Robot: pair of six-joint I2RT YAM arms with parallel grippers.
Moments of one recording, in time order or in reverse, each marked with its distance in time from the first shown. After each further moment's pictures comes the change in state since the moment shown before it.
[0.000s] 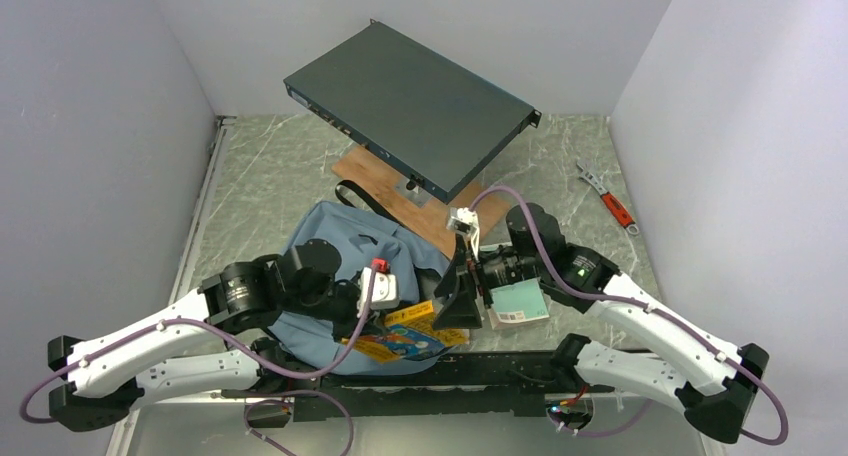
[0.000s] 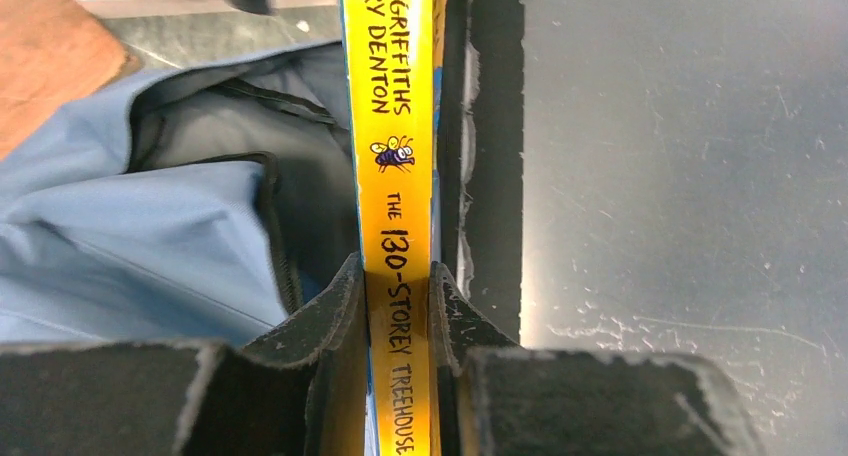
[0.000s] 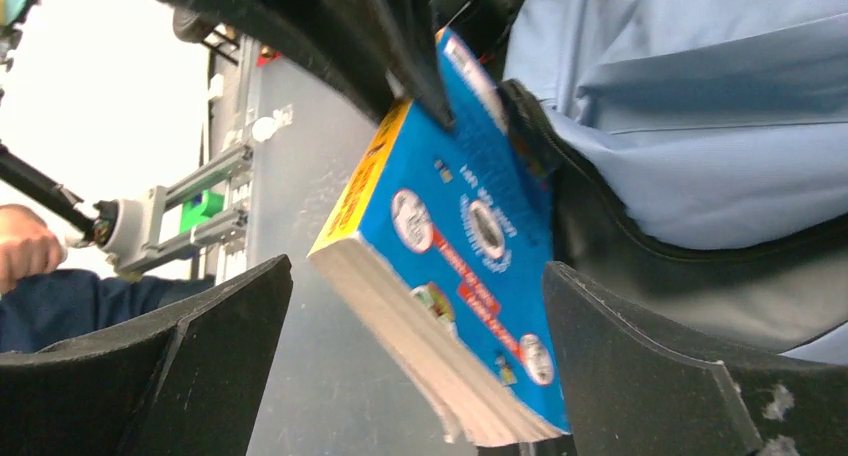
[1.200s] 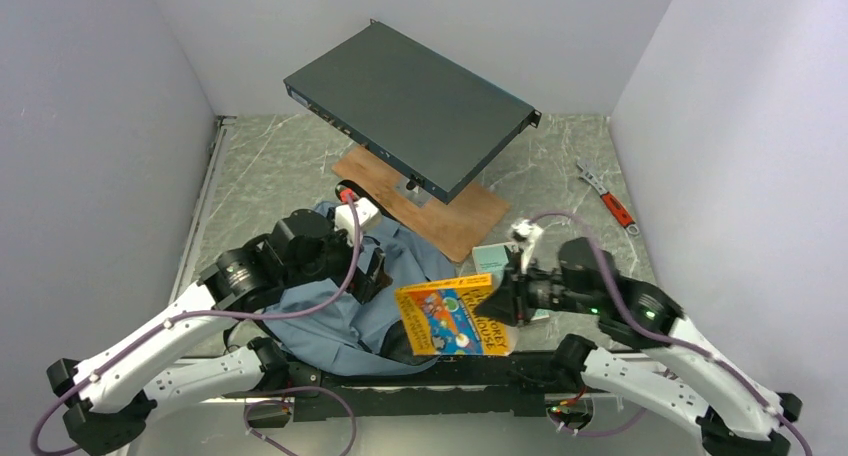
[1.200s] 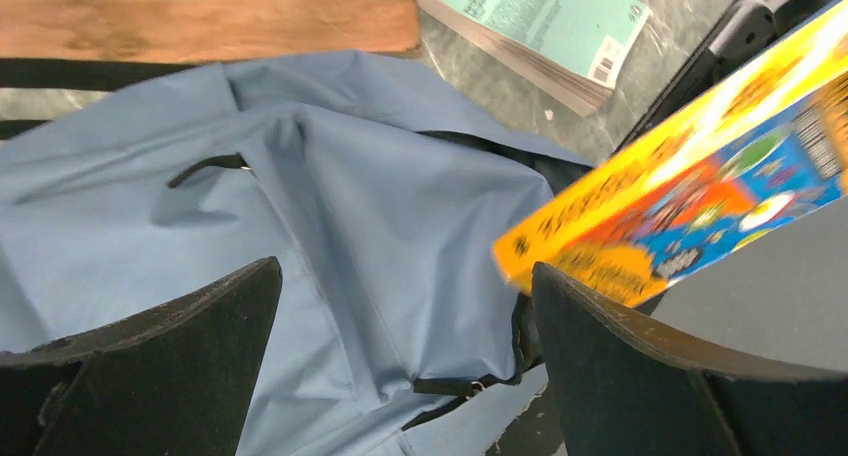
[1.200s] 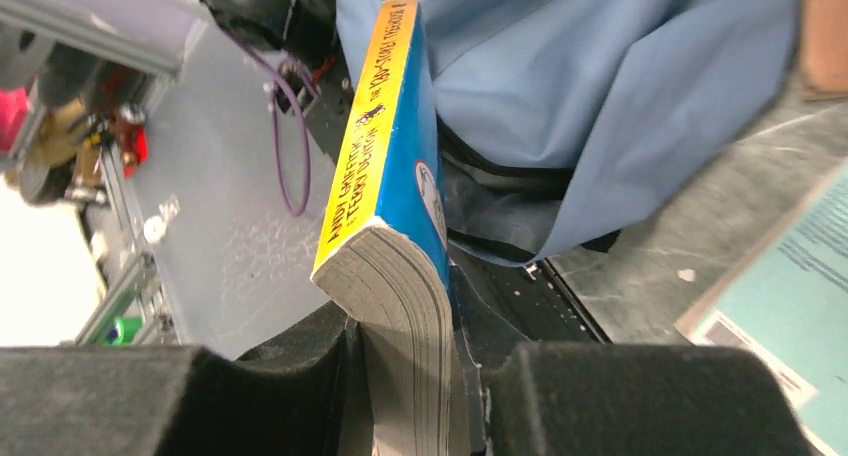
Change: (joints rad) left arm 0.256 0.040 0.059 0.062 -0.341 -0.272; right arm 0.046 -0.276 -0.058 -0.319 0.438 0.150
